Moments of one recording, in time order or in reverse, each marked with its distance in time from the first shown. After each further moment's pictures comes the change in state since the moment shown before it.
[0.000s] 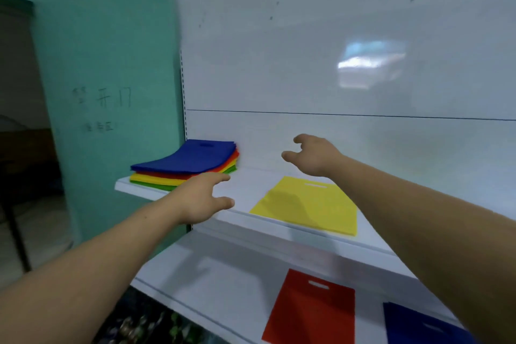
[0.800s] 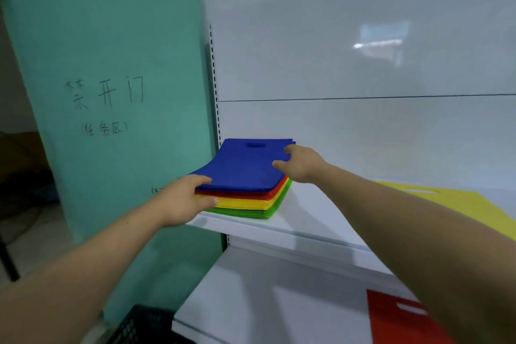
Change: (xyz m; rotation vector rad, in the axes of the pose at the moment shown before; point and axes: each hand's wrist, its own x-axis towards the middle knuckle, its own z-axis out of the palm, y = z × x) left_hand 0.145 -0.299 -0.052 -0.046 -0.024 -0.070; right_hand 0.207 -0.155 0.202 -0.010 -0.066 0.069
